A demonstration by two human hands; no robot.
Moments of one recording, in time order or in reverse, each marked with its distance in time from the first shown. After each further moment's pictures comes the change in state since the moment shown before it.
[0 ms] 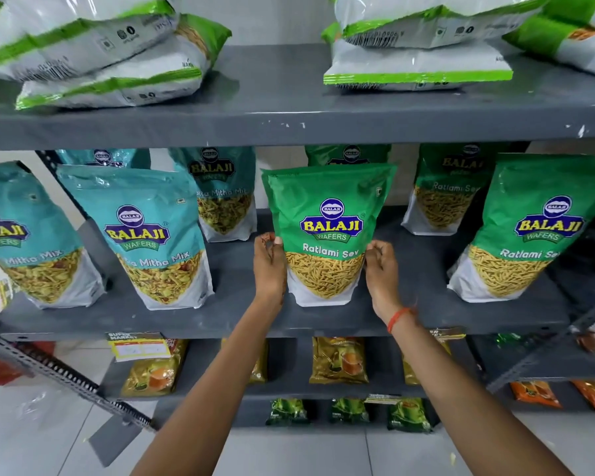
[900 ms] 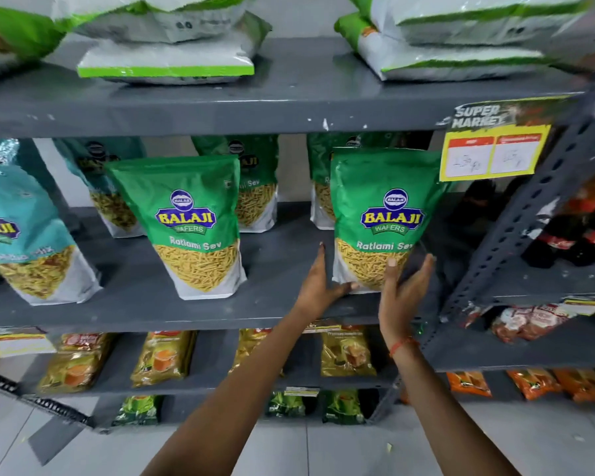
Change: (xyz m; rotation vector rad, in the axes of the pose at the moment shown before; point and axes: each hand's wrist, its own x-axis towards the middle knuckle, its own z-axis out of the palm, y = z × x) left_hand -0.097 -0.073 0.259 0.615 -0.521 0.050; right_hand 0.035 0.016 -0.249 -0.167 0.293 -0.168
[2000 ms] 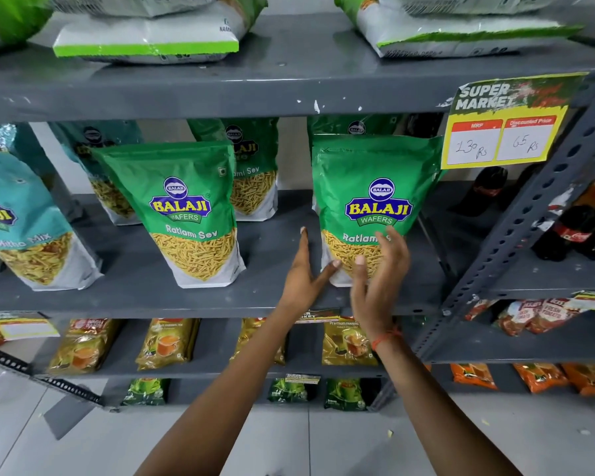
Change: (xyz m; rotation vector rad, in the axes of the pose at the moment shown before) left_hand -0.020 0.001 -0.016 -0.074 0.137 0.039; right_hand -0.019 -0.014 0.019 -0.126 -0.055 -0.450
